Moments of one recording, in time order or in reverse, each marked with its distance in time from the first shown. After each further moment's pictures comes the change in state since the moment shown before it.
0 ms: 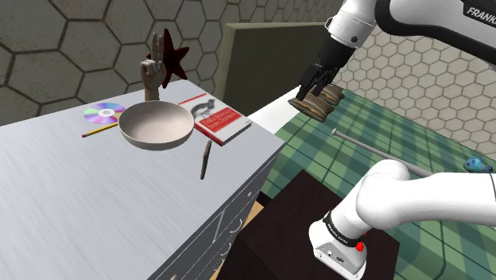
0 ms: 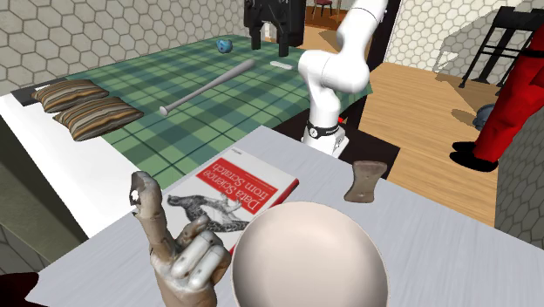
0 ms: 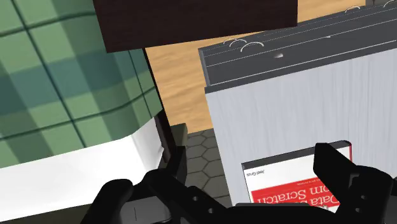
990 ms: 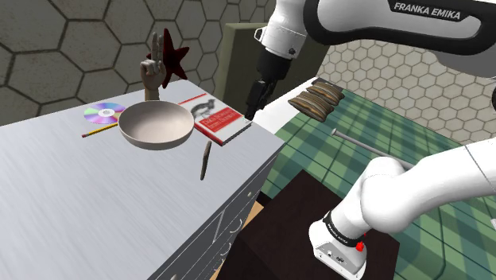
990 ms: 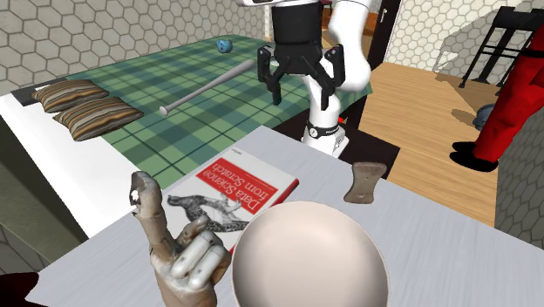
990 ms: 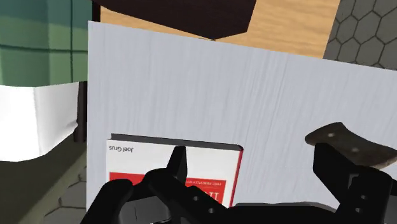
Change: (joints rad) arm 0.183 0.333 0.110 0.111 0.132 0.157 -0.142
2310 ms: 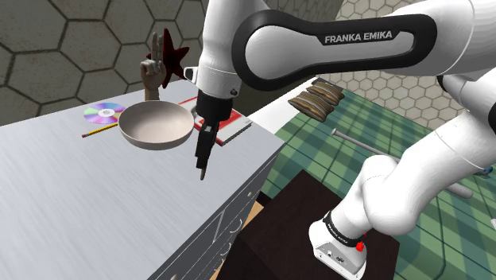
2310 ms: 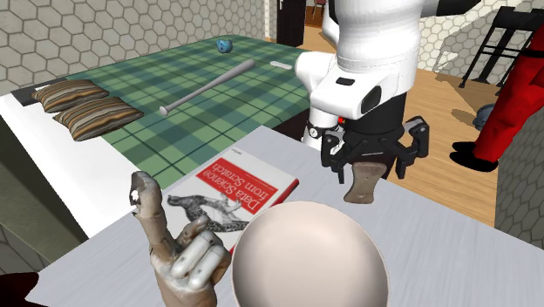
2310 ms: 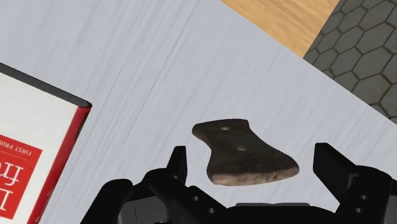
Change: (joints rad) arm 0.152 0.312 0.134 0.107 0.083 0.155 -0.140
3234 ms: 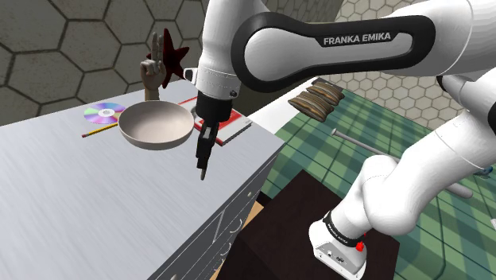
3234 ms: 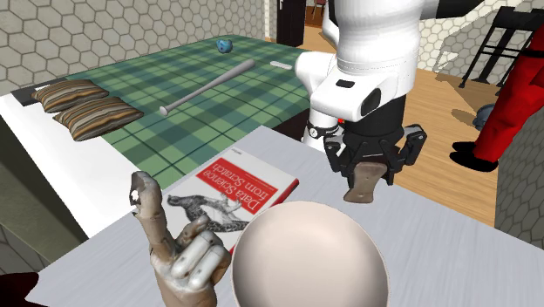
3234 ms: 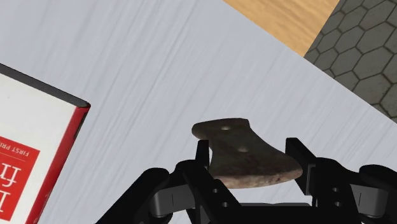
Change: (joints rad) arm 0.001 0.002 0.001 -0.004 0.000 0.007 -0.001
